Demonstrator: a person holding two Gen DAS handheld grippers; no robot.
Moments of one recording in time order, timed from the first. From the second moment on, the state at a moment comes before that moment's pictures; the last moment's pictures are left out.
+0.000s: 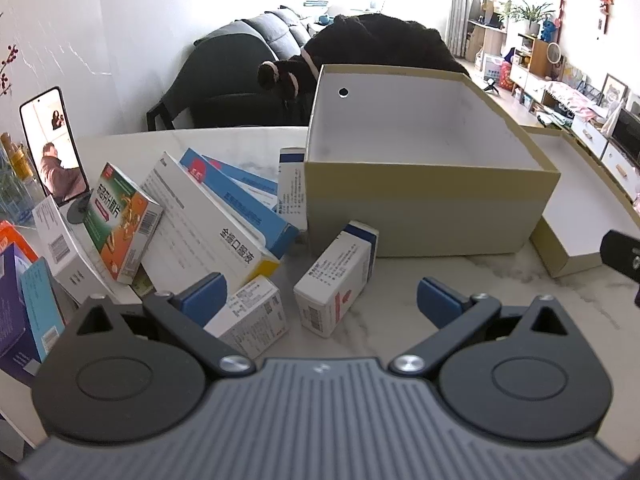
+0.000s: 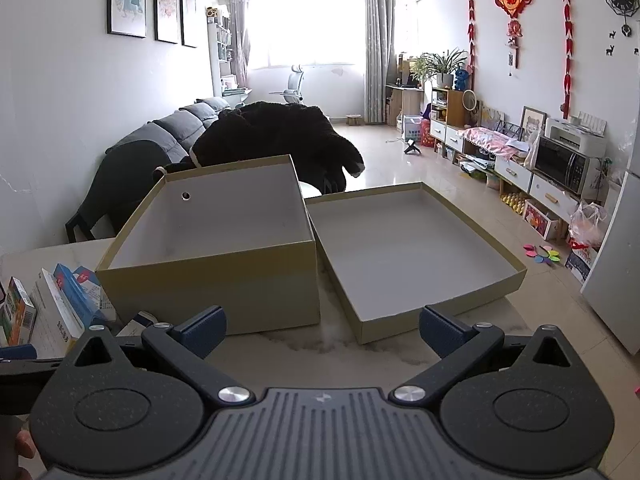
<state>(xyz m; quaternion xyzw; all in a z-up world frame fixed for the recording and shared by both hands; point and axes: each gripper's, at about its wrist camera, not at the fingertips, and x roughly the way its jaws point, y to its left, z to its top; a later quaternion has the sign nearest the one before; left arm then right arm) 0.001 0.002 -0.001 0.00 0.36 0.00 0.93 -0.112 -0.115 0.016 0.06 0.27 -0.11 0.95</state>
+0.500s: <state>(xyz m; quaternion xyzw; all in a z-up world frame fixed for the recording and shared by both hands) 0.015 0.027 -0.003 0.00 0.35 0.01 0.94 -0.093 -0.119 0.009 0.04 0.27 -0.14 0.95</state>
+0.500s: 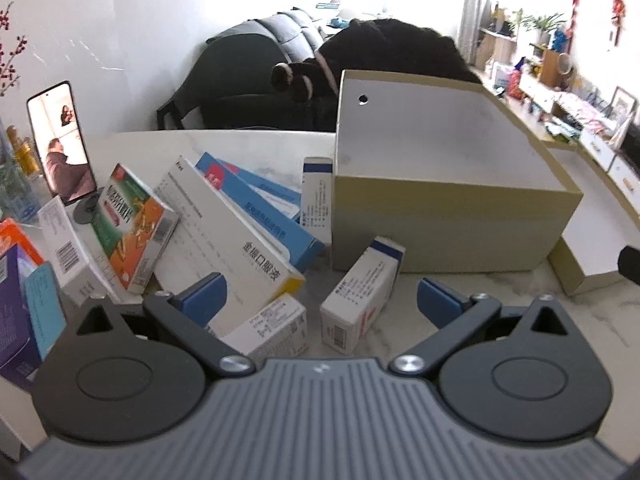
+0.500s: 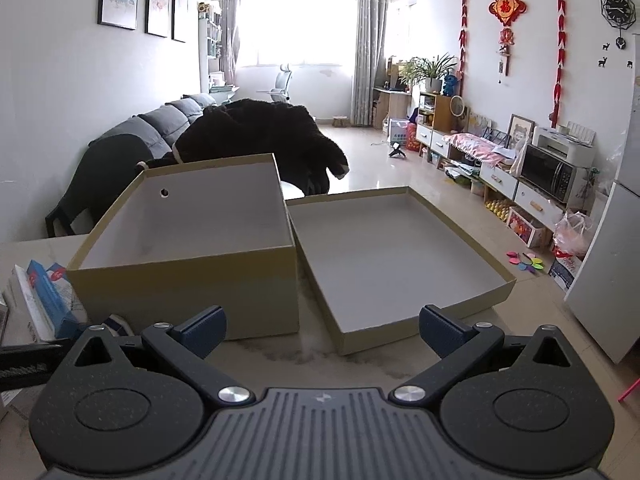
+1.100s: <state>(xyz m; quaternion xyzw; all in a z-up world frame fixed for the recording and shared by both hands) 0.022 0.084 -0.009 -0.04 0.29 -0.02 0.95 -0.067 -0.101 0.001 0.00 0.23 -0.10 0.97</state>
